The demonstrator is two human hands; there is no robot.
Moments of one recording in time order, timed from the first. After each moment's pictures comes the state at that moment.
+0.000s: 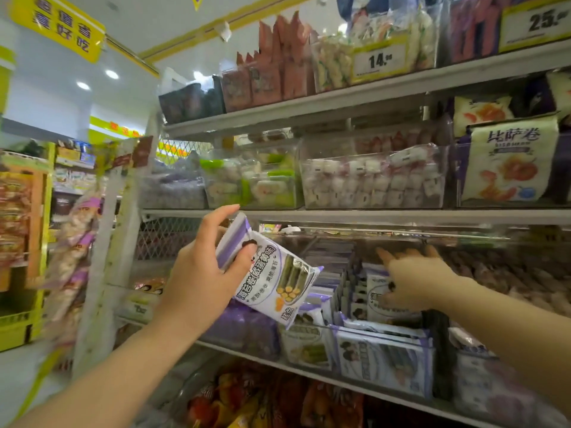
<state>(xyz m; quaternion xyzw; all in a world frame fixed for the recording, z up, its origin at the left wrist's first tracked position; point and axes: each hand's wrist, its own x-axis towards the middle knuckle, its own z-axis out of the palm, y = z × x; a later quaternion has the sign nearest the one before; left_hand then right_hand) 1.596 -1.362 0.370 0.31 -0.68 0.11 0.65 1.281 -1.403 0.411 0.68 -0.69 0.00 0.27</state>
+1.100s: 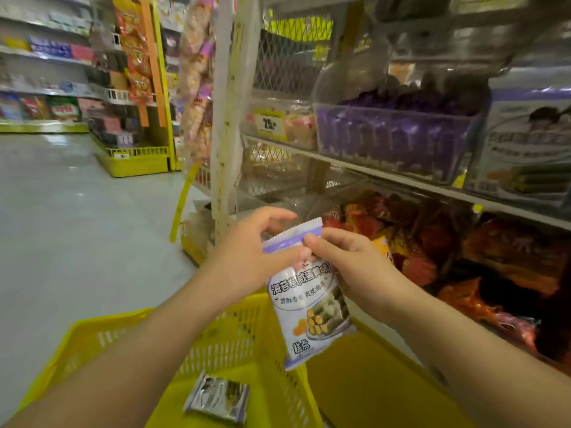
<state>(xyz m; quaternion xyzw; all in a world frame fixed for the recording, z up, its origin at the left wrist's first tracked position) 1.726 -1.346 0.138 0.55 -0.63 -0.20 0.52 1.555 -1.400 0.144 0.70 -0.28 0.35 -0.56</state>
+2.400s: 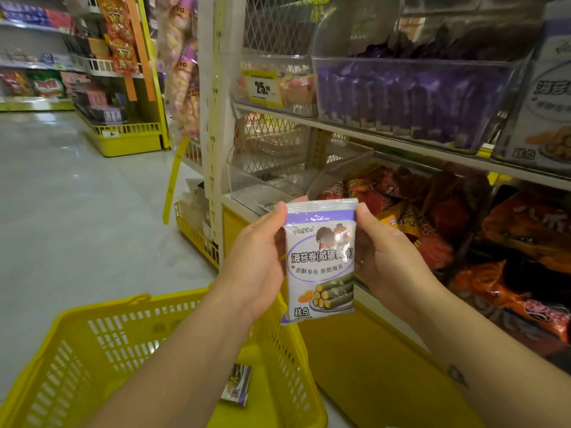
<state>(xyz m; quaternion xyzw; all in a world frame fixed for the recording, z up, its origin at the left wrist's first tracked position) 1.687 -1.372 0.115 0.37 -0.32 -0.56 0.67 1.535 -1.425 0.118 0.57 -0.35 0.42 -0.62</state>
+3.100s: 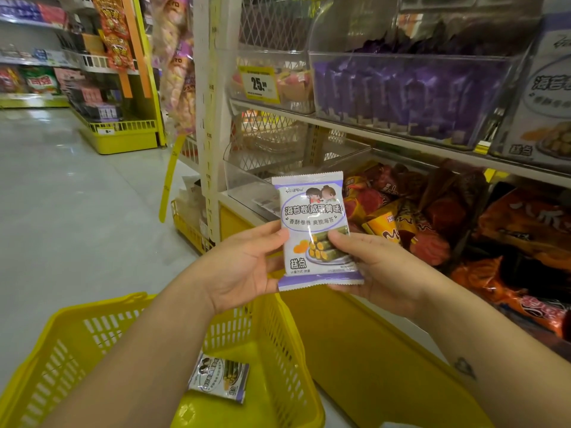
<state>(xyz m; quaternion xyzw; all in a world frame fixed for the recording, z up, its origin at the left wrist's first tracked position) 1.720 -1.374 0.102 0.34 -0.37 -0.68 0.53 1.528 -1.417 0.129 0.54 -0.36 0.27 -0.71</state>
